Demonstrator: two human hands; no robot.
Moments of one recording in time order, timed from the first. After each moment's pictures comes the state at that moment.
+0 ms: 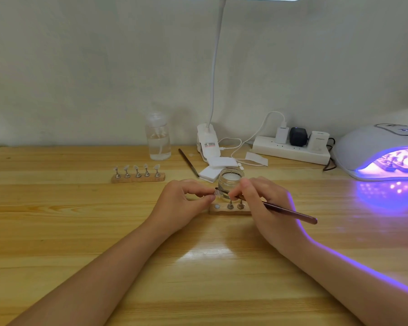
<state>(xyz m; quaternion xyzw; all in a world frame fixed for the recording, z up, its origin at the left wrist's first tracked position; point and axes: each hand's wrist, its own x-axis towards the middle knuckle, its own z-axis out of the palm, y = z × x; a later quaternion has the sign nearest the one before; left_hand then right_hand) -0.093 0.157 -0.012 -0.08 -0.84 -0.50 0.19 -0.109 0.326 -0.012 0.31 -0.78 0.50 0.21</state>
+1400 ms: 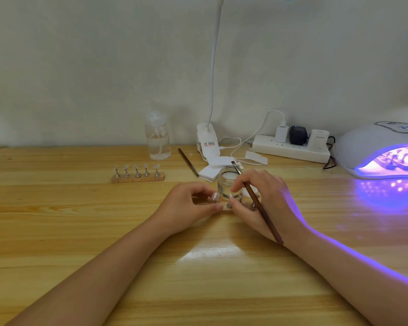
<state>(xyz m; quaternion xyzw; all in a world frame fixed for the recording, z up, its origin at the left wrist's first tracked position) -0.094 0.161 -0.012 -0.07 -0.86 -0.50 0.09 -0.124 0.333 -0.015 0.34 -0.83 0.32 0.31</state>
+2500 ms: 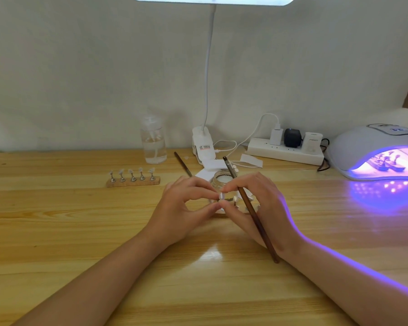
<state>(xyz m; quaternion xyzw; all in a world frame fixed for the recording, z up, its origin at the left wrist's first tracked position) -0.086 0.167 -0.012 -0.20 -0.84 -0.41 0.28 -0.118 0.332 -0.016 0.40 -0.75 0.40 0.34</state>
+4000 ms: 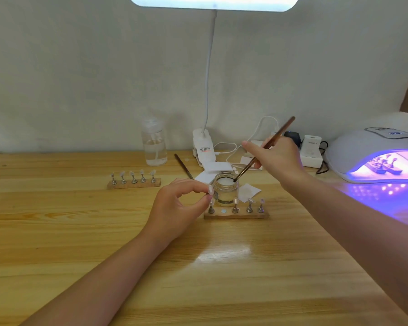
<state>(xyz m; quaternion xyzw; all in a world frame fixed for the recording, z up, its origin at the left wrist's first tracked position) -0.082 0.166 -0.007 -0.10 -0.82 -0.50 0.27 -0.187 0.339 0.043 0.07 -0.85 0.49 0.17</state>
